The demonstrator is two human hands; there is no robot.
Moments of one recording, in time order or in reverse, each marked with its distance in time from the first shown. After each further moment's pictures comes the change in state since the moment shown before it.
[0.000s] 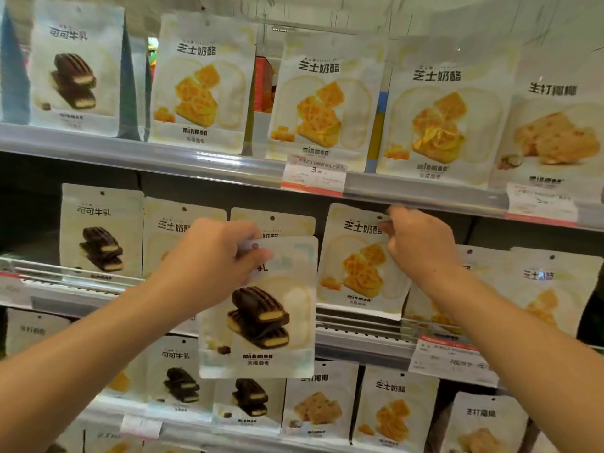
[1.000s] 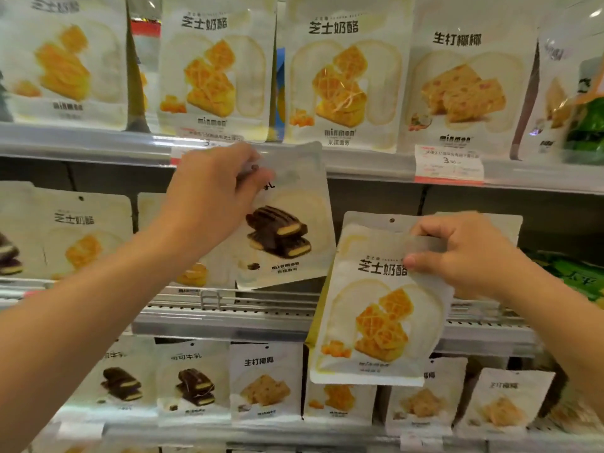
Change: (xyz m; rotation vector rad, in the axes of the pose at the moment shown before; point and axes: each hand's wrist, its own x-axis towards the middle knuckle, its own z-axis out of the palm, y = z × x) left_hand 0.065 0.103 0.058 -0.079 0.346 0.344; right_hand -0.074 0.106 -0.099 0.494 -0.525 0.337
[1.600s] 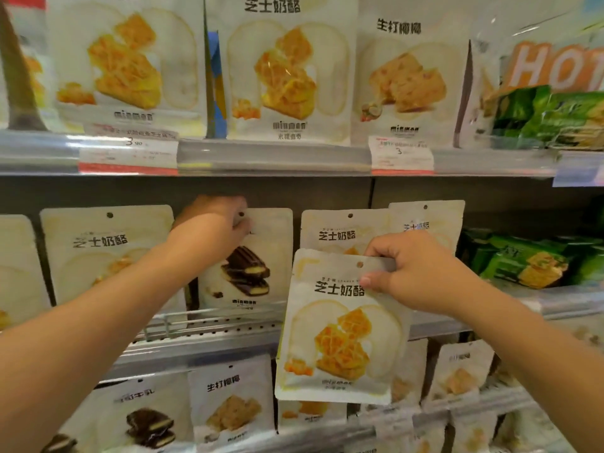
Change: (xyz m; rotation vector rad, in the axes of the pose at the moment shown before) left_hand 0.021 -0.048 0.118 0.261 -0.504 -0.280; right_hand -0.007 0.003 0.025 -0.141 -0.052 0.096
